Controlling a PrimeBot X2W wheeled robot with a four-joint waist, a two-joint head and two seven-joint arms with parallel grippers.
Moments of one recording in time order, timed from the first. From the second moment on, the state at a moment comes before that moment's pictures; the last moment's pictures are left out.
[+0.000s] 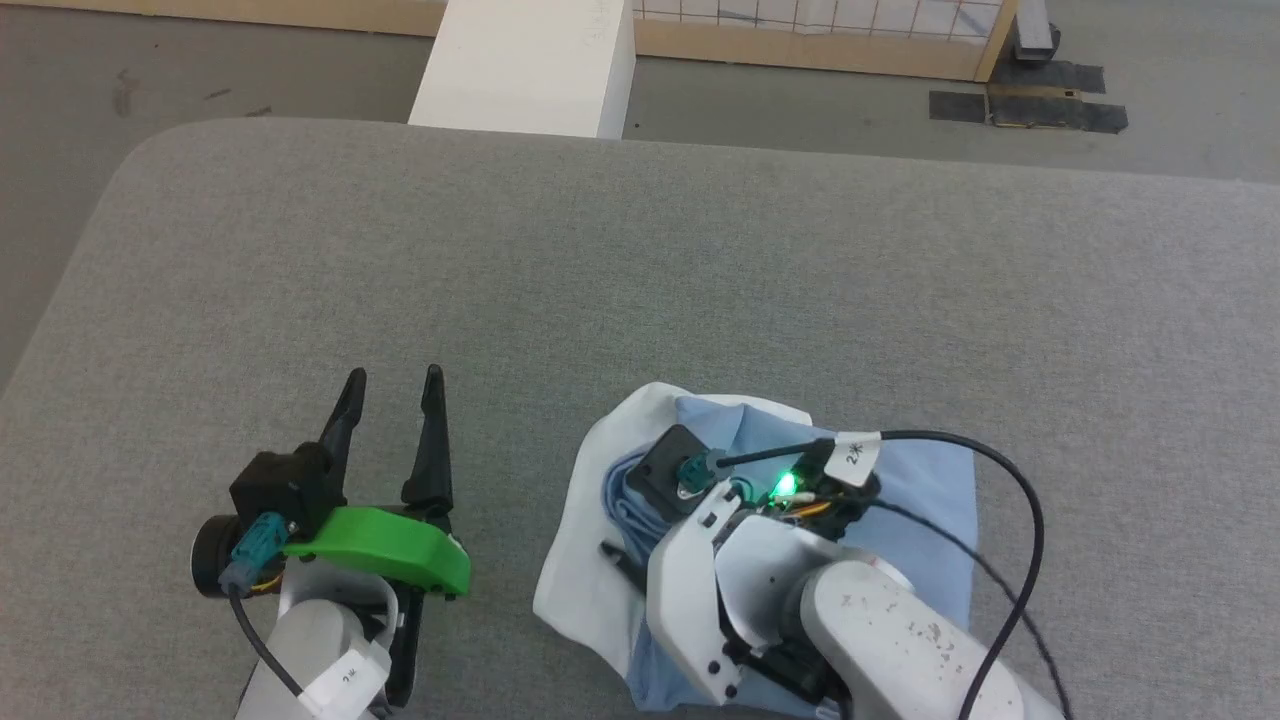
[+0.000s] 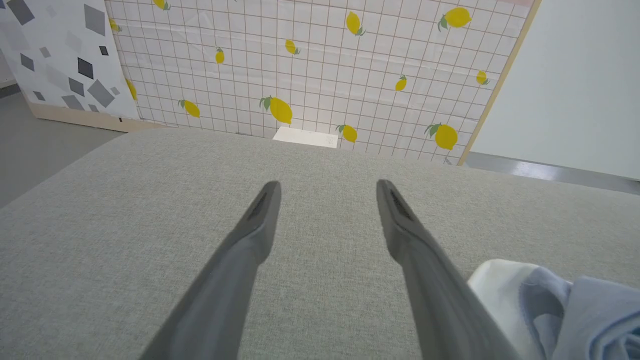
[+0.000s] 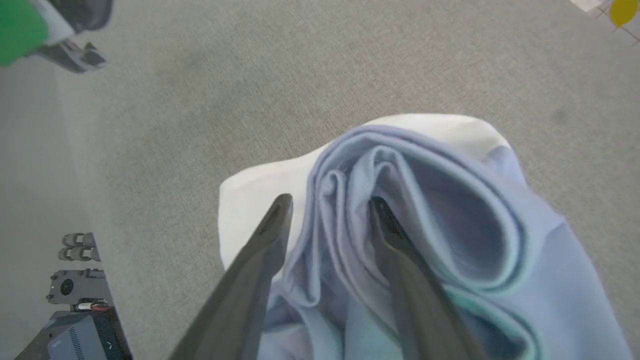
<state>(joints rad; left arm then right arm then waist) -0.21 0.10 -0.08 0.24 -0.26 -0.06 -0.26 -0.44 -0.05 0.70 0.25 0.25 0.13 0.58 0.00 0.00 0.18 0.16</state>
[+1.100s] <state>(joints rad) -0.17 0.09 -0.05 0.24 -0.22 -0.08 -0.26 0.05 -0.05 -0.01 0.02 0.41 0.13 0.10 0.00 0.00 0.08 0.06</state>
